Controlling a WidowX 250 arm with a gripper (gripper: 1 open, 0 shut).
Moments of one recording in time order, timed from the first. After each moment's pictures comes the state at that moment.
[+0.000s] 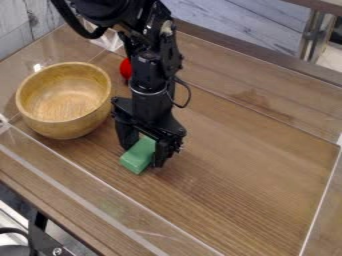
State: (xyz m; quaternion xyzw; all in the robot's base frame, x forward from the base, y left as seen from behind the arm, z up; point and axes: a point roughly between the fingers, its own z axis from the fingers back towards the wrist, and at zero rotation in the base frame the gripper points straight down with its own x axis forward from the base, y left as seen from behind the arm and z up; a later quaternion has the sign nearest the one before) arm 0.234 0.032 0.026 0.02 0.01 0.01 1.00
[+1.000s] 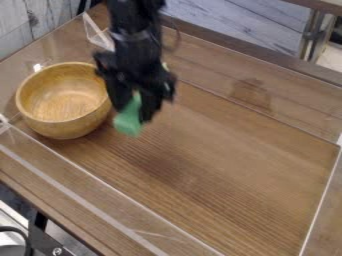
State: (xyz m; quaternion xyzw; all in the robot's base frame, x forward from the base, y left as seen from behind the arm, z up) arm 0.236 0.054 0.101 0.00 -0.05 0.05 1.00
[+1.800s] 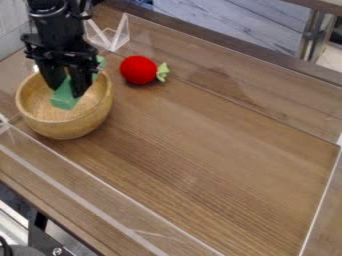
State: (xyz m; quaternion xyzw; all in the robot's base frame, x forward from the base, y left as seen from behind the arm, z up) arm 0.225 0.159 0.083 0.00 -0.04 0.12 0.99
